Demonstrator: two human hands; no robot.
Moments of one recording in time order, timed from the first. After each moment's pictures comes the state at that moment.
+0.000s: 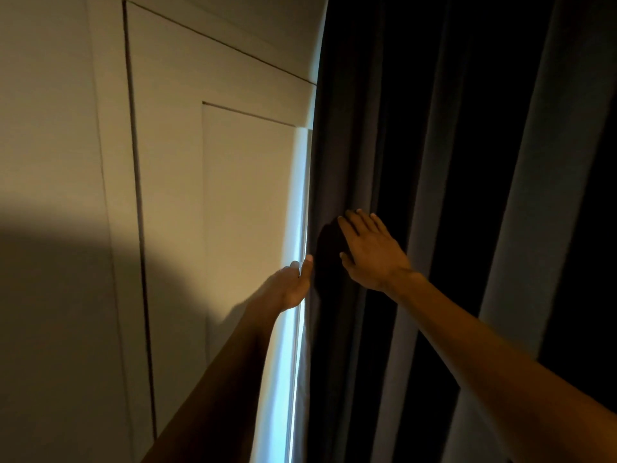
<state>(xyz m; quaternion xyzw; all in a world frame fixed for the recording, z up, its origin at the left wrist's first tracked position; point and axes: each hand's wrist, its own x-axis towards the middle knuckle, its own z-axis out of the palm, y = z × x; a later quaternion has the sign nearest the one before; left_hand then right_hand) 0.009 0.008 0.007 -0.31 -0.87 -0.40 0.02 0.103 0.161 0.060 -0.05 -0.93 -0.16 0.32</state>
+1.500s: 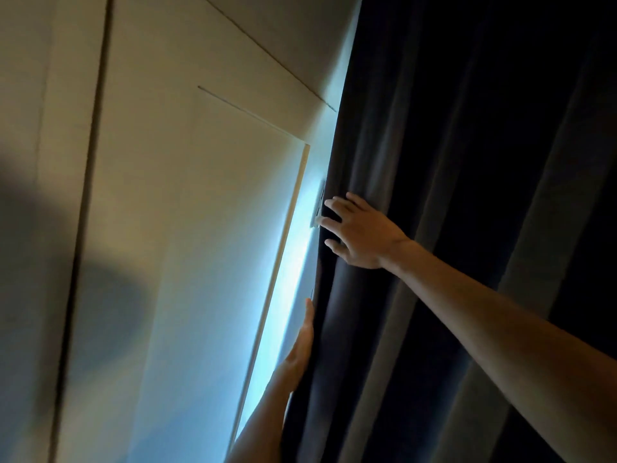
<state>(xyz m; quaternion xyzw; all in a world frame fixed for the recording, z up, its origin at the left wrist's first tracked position) 0.047 0.084 -0.046 -0.23 -0.56 -0.74 -0.30 0.071 0.185 0.156 0.05 -0.89 -0.38 0.23</state>
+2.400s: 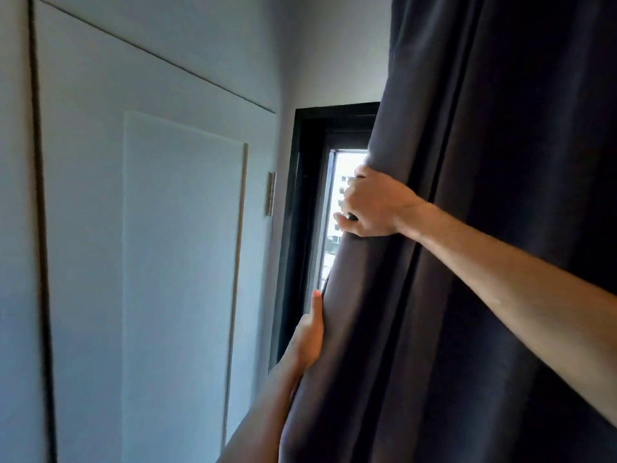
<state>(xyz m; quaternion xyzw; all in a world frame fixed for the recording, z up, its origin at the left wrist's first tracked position) 0.127 0.105 -0.041 -0.35 -0.65 -0.64 -0.20 0.204 0.205 0.194 0.06 -0.84 -0.47 0.26</state>
